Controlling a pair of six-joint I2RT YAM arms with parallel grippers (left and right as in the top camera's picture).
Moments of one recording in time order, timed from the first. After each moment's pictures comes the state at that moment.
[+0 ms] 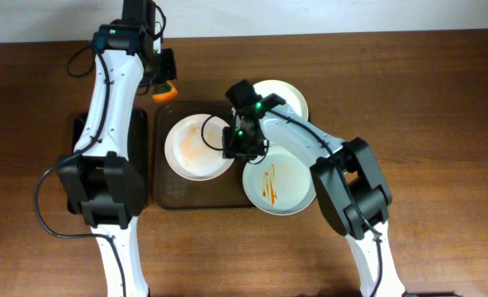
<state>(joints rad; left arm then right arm) -0.10 2.27 2.29 -1.19 -0.01 -0.18 0.56 2.29 1.75 -0.81 -0.36 0.55</state>
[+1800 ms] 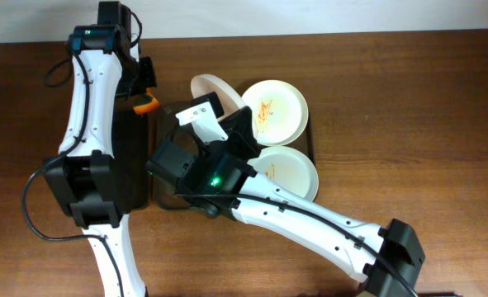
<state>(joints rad) 0.00 2.27 2.29 -1.31 0.00 -0.18 1.04 1.88 1.75 -0.96 1.30 0.34</state>
